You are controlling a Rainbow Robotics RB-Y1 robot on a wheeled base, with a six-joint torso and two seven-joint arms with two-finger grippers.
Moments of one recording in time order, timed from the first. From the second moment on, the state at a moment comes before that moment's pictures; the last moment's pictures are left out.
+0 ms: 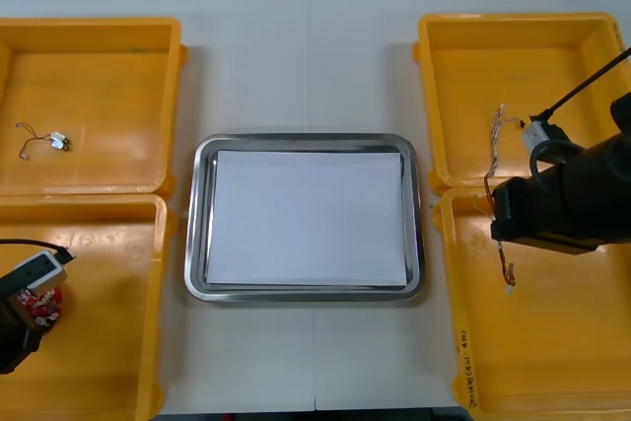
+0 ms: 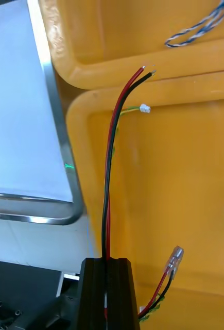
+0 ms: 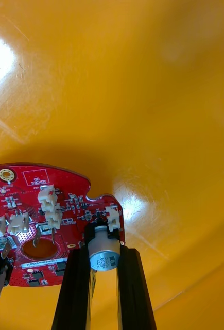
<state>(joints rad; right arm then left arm) -0.30 -0.64 -0.03 -2.25 -1.01 1.92 0.85 0.20 0.51 0.36 -2.07 0.68 1.69 -2.39</state>
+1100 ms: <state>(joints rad) -0.34 -0.61 0.11 -2.24 -0.87 1.92 0.84 0.22 0.51 0.48 -2.14 0.74 1.71 -2.39</state>
